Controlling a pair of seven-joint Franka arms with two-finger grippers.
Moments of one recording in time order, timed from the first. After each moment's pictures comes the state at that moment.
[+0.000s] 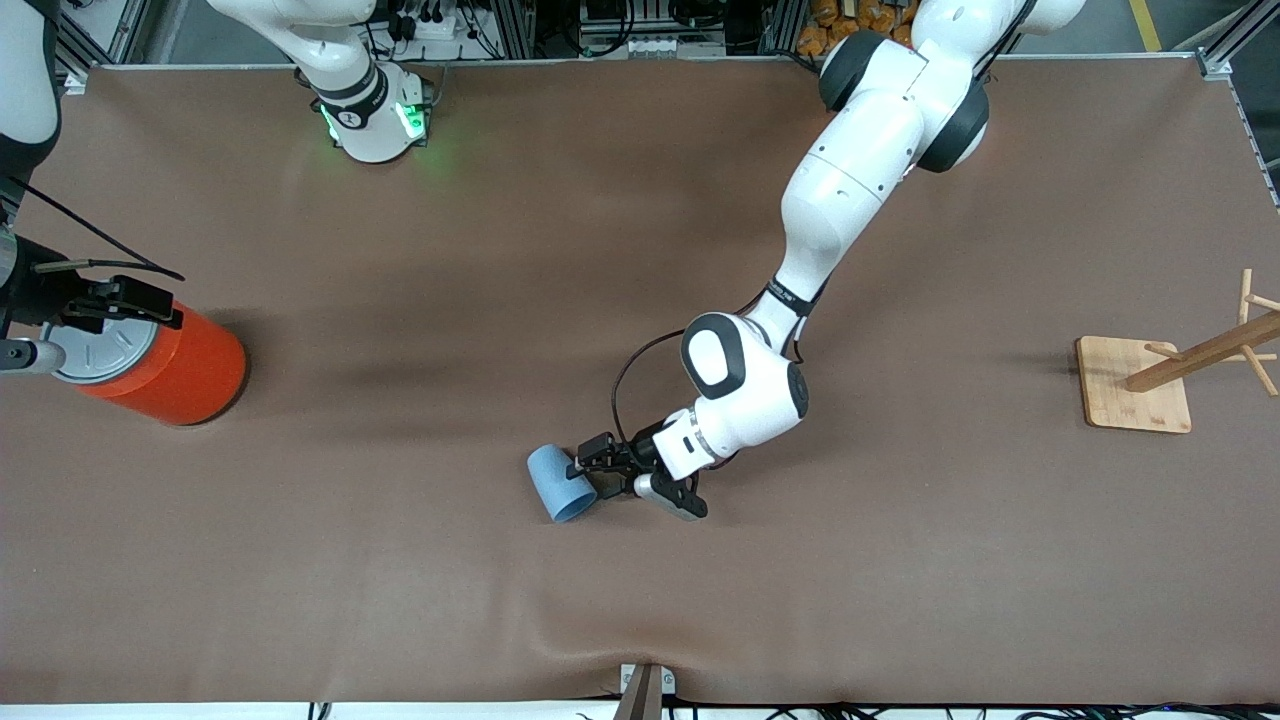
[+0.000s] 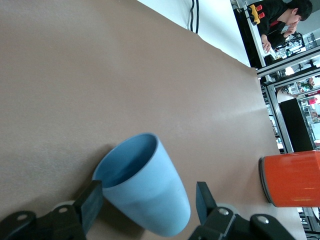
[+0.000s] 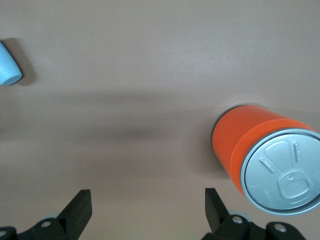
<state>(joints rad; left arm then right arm) -0.60 1.21 -0.12 -0.91 -1.22 2.66 0.51 -0.08 0.14 0.01 -1.56 0.04 1.58 -0.10</state>
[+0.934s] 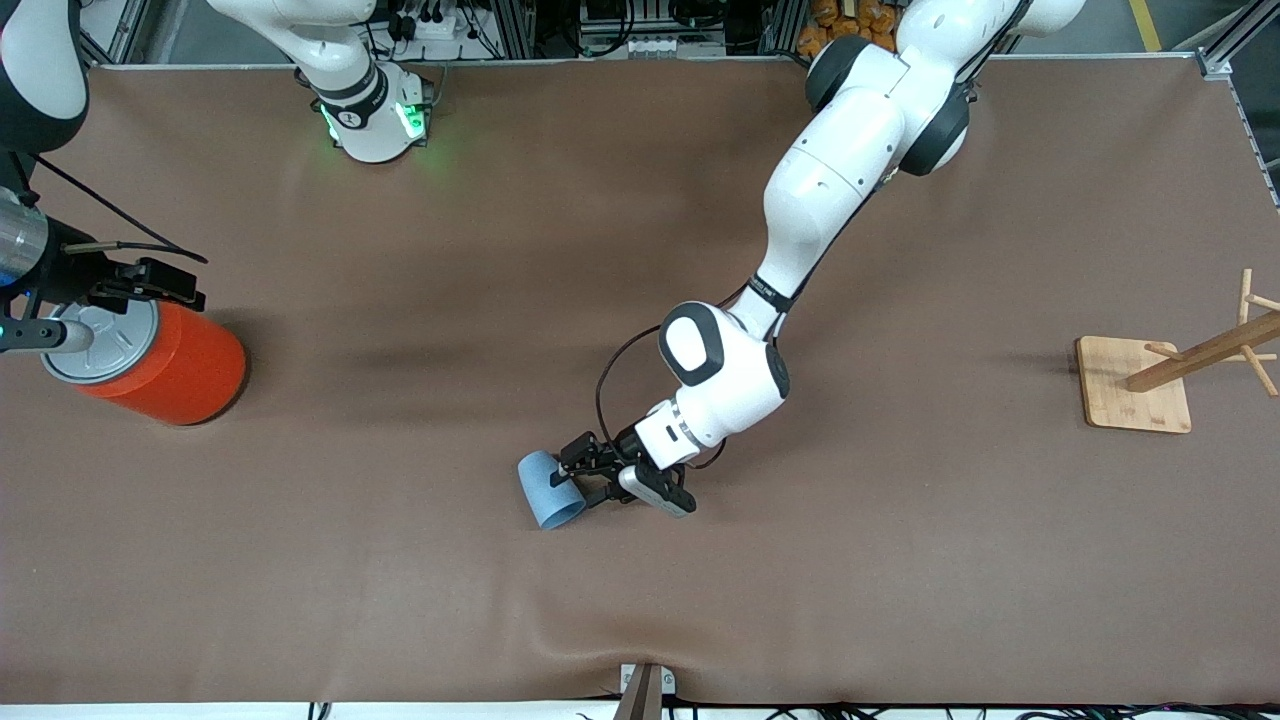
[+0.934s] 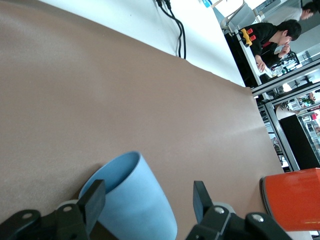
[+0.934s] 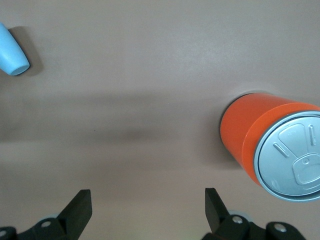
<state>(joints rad) -0.66 1.26 -0.11 -0.79 -1.22 2.78 0.51 -0.08 0.07 0.03 -1.65 0.04 1.61 -0.06</state>
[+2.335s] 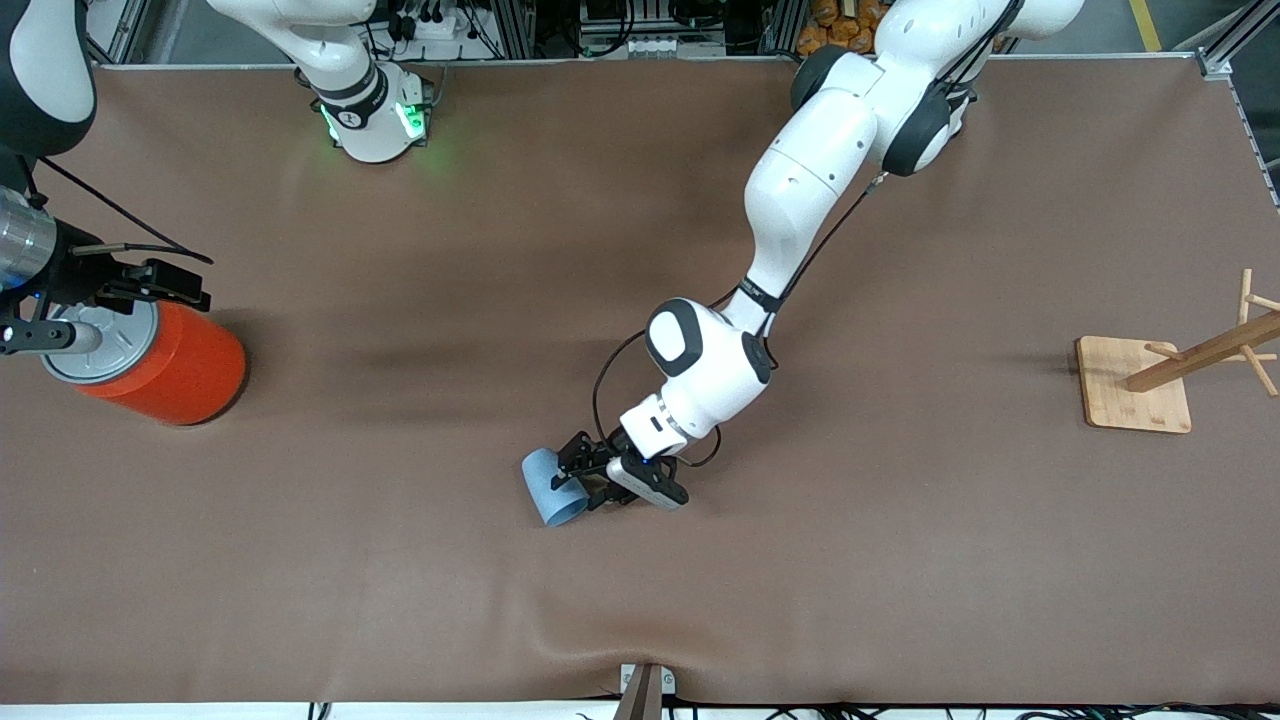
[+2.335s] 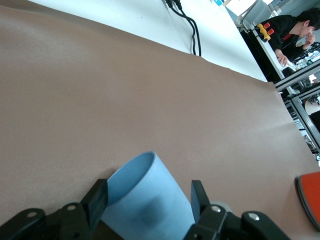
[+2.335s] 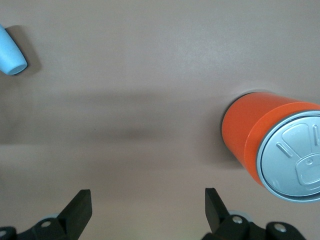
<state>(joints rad) -0.75 1.33 0.03 -0.73 -1.22 2.85 0.47 -0.07 0.07 0.03 -1.66 0.04 1.61 -0.06</state>
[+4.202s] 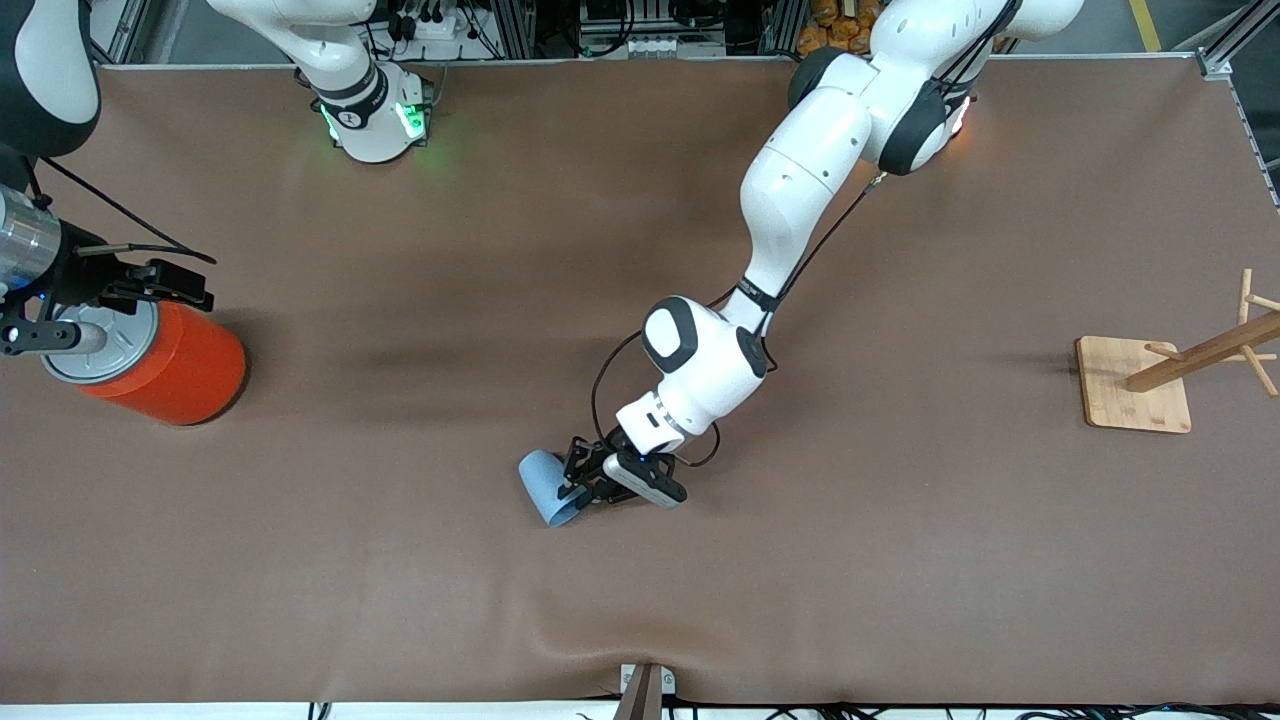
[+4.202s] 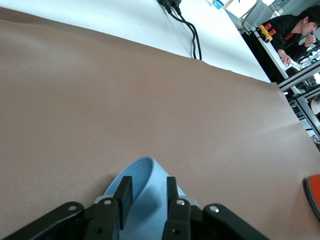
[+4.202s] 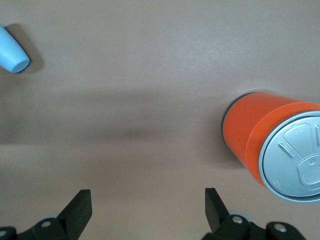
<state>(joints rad) -0.77 1.34 0.07 -0.72 -1.22 2.87 0.46 -0.07 0.07 0.03 -1.67 0.04 1.61 -0.05</state>
